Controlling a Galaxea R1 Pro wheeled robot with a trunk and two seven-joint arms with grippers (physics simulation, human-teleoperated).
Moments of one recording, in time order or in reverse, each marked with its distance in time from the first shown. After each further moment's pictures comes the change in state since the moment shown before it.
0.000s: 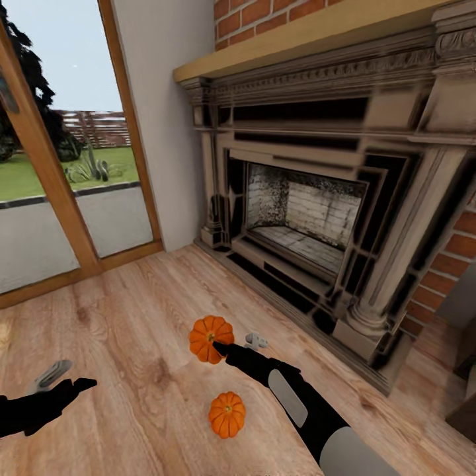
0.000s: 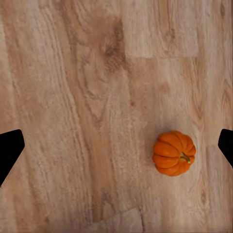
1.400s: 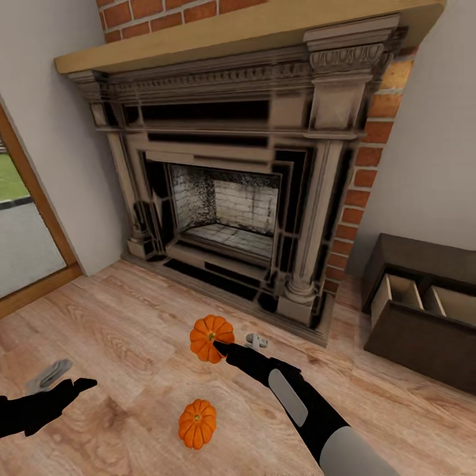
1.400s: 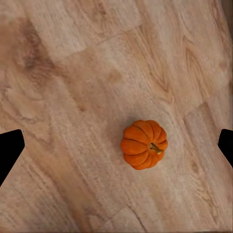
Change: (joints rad) left arm 0.000 -0.002 0.001 0.000 -0.002 0.000 -0.001; right arm -0.001 0.000 -0.003 0.002 -0.011 0.002 -0.002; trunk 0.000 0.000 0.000
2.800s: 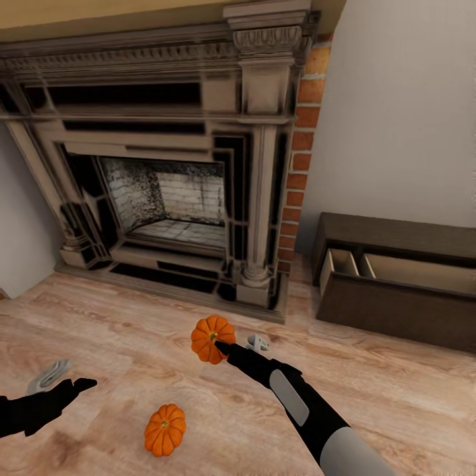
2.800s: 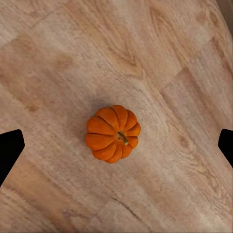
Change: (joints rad) left arm 0.000 0.000 0.000 0.000 -0.001 0.000 0.000; right arm 0.000 0.000 -0.008 0.023 -0.059 0.002 -0.003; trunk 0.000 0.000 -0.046
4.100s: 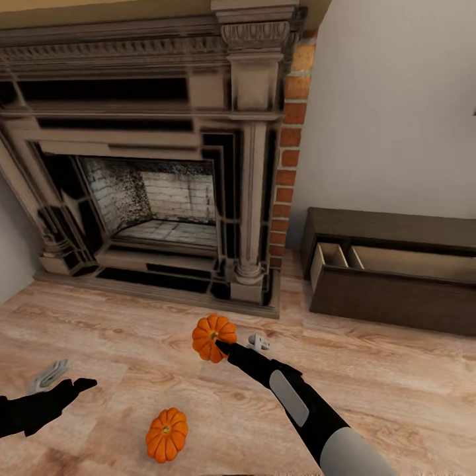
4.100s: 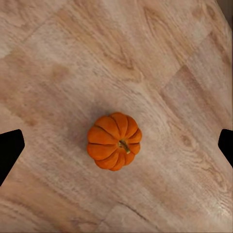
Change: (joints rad) left arm 0.000 0.000 0.000 0.000 0.000 0.000 0.000; right arm 0.000 0.000 0.003 0.005 0.002 -0.028 0.001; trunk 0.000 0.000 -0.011
